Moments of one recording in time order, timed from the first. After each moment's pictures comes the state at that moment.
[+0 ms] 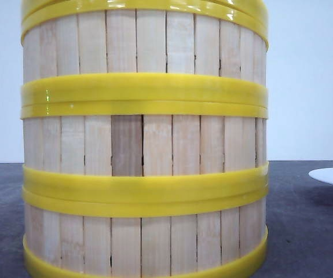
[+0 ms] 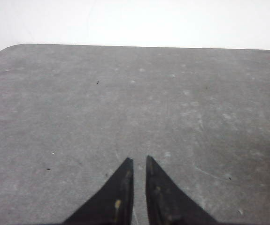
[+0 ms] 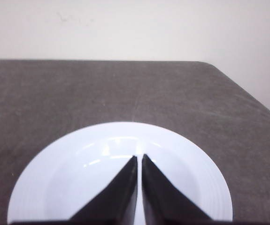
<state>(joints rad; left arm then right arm) -0.04 0.00 0.03 -0.18 -0.11 -0.02 0.00 0.00 0.01 -0.10 0.10 0.04</state>
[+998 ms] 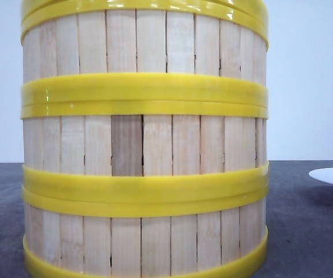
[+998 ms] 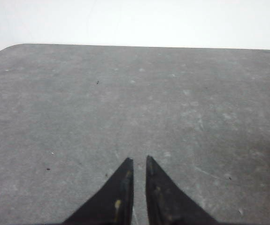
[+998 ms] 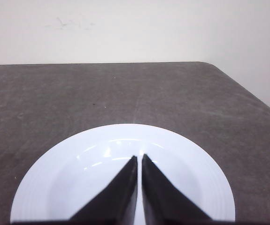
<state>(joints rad) -0.04 0.00 0.03 -0.18 -0.11 -0.02 0.00 0.00 0.01 -0.10 0.10 0.06</state>
